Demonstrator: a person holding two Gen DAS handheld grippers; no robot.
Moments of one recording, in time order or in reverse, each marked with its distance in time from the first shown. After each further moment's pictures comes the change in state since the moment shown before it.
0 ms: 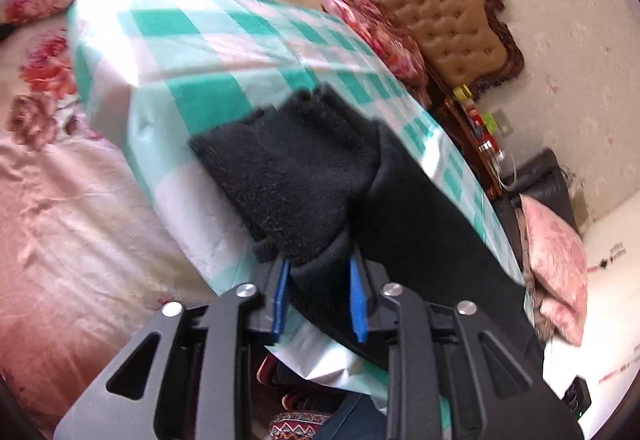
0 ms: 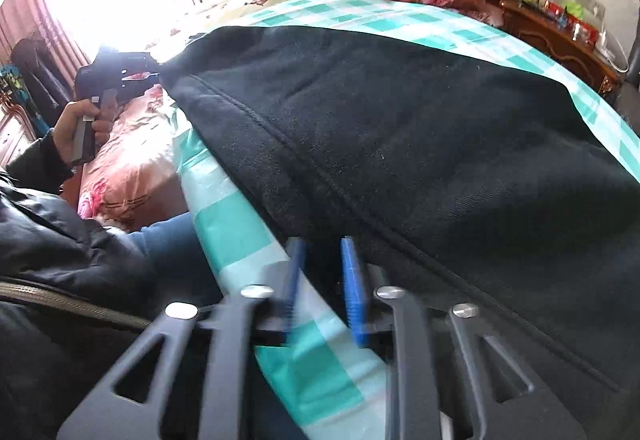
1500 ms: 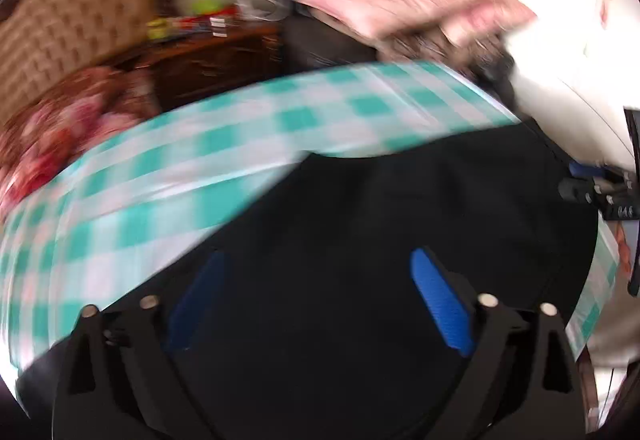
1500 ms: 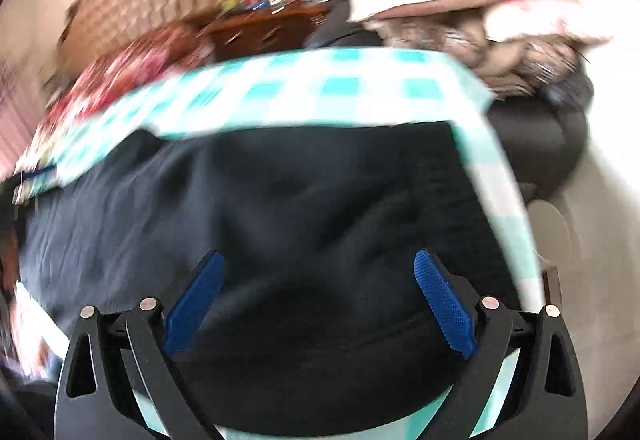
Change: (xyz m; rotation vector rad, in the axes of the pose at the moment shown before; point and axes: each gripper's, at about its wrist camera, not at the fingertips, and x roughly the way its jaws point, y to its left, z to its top) left arm 0.140 -0.440 -0.237 1.223 0.265 -0.204; right arm -0.158 -0.231 -0.112 0.673 -0.149 -0.577
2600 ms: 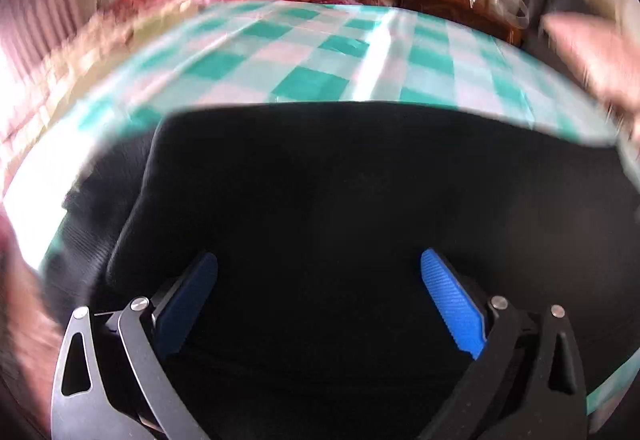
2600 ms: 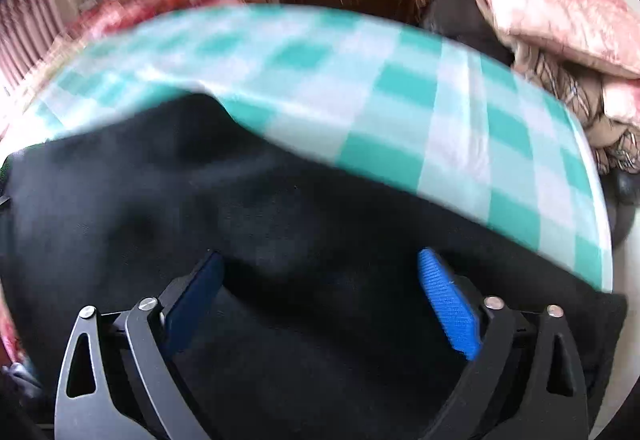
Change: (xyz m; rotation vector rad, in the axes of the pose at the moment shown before) left arm -0.097 0.277 -0.239 -0.663 0.072 0.360; right arm 0.107 0.135 0.051 -0.303 0.123 0.041
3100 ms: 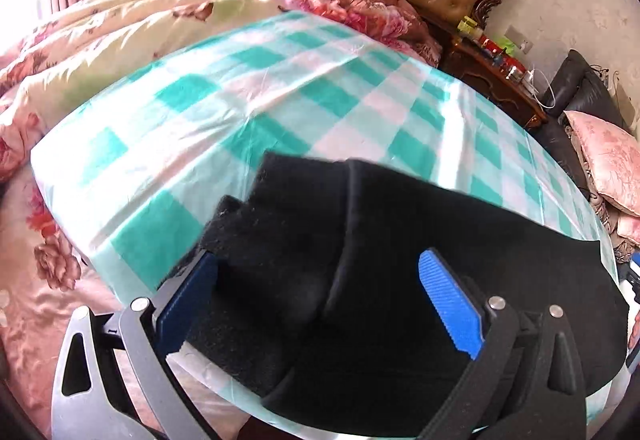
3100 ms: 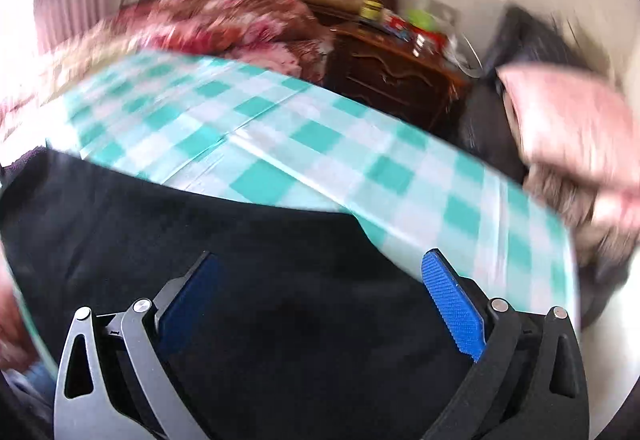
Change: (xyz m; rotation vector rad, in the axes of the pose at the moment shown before) left arm -0.043 0.100 0.012 -0.225 -0.045 -0.039; right arm -0.060 0.131 0.048 -0.251 -0.157 -0.071
